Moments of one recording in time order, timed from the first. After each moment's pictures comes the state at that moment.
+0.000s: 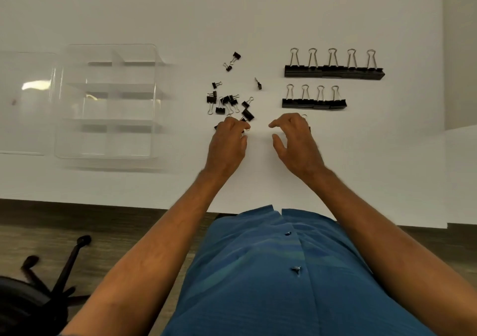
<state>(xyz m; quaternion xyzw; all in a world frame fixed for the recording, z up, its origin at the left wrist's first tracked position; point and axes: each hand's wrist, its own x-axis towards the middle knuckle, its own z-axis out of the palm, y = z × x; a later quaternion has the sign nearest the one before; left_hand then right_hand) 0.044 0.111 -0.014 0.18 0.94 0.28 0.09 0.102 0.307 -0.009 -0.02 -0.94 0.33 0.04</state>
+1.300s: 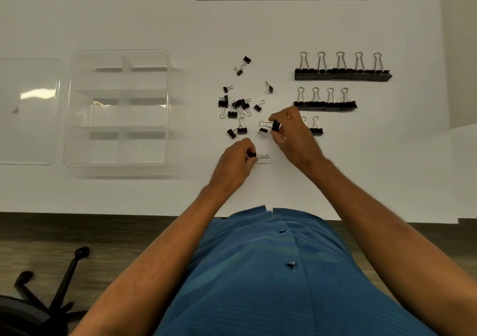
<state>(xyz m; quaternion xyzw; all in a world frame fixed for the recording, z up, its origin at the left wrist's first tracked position) 0.057 0.077 -0.004 0.15 0.89 0.37 0.23 0.067 0.274 -0.005 -0.04 -0.94 0.33 -0.02</state>
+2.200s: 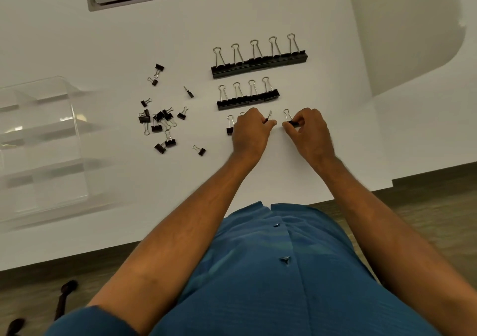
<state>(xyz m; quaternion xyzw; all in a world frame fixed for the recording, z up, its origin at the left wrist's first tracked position) 0.060 0.310 0.011 0.08 0.90 0.34 0.27 0.154 0.444 -0.016 -0.33 -0.89 0.32 0.00</state>
